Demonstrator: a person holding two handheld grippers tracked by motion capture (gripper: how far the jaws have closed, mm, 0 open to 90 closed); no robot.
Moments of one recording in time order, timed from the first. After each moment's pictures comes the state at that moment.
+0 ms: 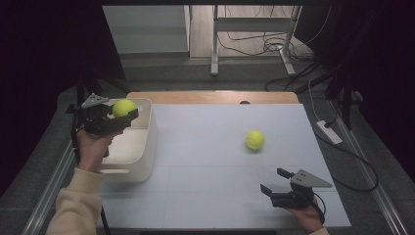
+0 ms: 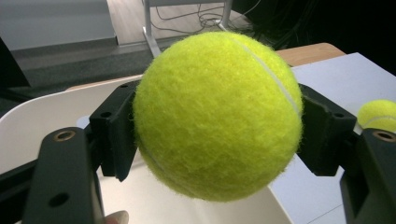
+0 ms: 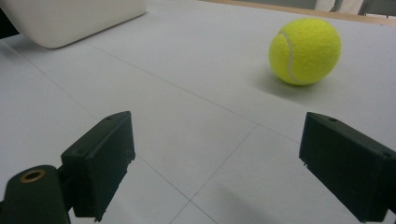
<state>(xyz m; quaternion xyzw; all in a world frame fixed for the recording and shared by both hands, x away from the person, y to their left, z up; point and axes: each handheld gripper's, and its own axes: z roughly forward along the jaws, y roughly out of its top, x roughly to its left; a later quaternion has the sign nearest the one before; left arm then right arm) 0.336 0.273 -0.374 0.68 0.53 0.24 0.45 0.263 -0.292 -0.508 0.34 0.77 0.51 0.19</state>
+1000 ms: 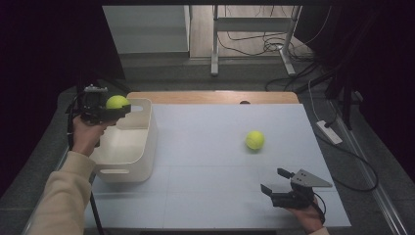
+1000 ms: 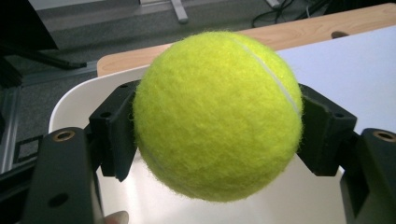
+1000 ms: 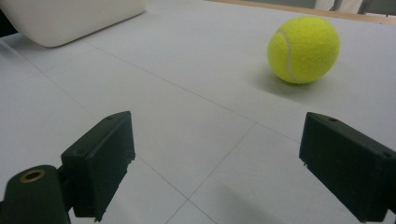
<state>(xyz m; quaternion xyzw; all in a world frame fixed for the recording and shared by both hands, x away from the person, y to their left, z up) 0.378 0.298 -0.378 0.71 0.57 0.23 0.36 0.264 -0.293 -0.509 0.34 0.77 0.50 0.19</state>
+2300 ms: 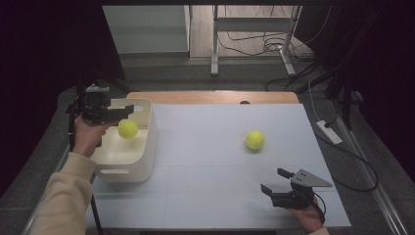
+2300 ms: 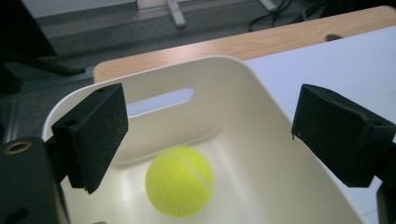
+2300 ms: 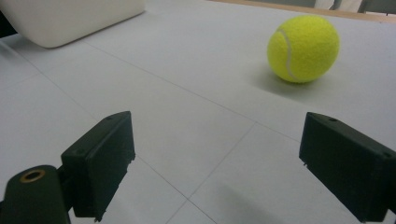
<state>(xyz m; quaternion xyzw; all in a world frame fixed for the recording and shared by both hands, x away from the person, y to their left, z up) 0.368 0.290 -0.372 0.71 0.55 0.23 0.38 0.264 -0.293 -0.509 0.34 0.77 0.50 0.18</state>
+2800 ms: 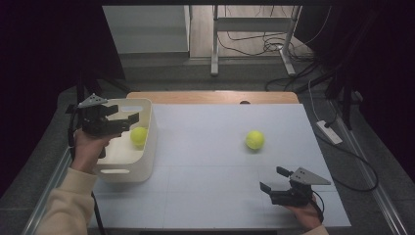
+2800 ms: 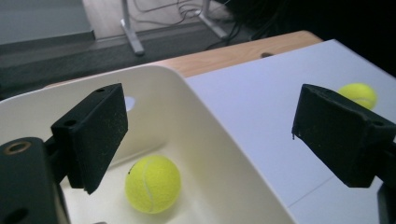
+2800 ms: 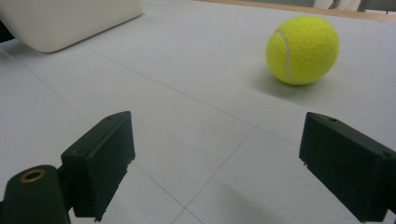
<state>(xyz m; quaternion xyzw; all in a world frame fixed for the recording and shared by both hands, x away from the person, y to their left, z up) 0.328 0.276 -0.376 0.70 0.49 0.21 0.47 0.270 -0.291 -0.510 0.35 0.77 0.51 0.18</state>
